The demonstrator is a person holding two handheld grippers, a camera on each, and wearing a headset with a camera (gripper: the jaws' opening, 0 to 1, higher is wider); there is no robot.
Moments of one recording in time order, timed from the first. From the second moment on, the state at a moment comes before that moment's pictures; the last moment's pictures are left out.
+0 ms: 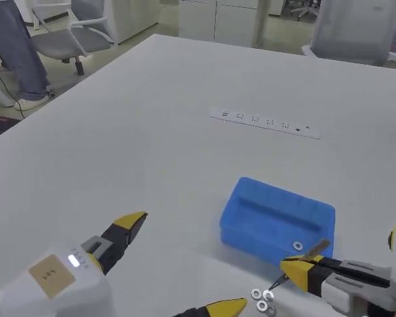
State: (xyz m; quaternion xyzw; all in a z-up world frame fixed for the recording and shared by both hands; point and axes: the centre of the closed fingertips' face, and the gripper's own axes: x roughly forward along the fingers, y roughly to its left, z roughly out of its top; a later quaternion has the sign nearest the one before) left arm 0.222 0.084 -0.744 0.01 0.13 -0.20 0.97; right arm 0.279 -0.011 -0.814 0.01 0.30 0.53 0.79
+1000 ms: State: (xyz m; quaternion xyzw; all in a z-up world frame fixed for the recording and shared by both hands) left arm 0.222 0.084 -0.745 0.01 0.13 -0.21 0.97; right arm 0.259 0.002 -0.827 -0.16 0.28 0.62 0.72
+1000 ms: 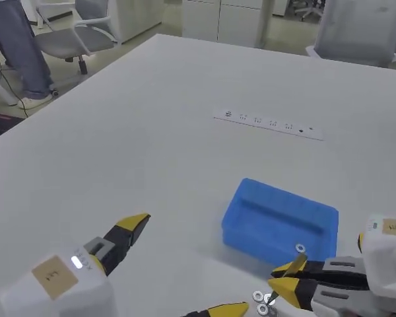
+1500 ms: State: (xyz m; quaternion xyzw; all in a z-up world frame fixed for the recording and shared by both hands) left arm 0.222 0.084 -0.745 0.01 0.13 -0.20 0.97; right arm 0.257 0.008 -0.828 -0.17 0.24 0.60 0.74
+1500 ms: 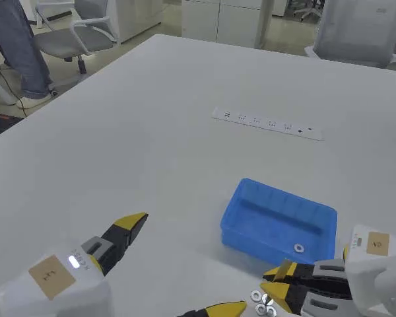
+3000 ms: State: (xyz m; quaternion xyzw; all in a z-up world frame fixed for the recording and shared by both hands) left arm 0.222 0.084 -0.746 0.01 0.13 -0.21 0.97; right arm 0.371 -0.011 -0.795 -0.03 0.31 0.50 0.81
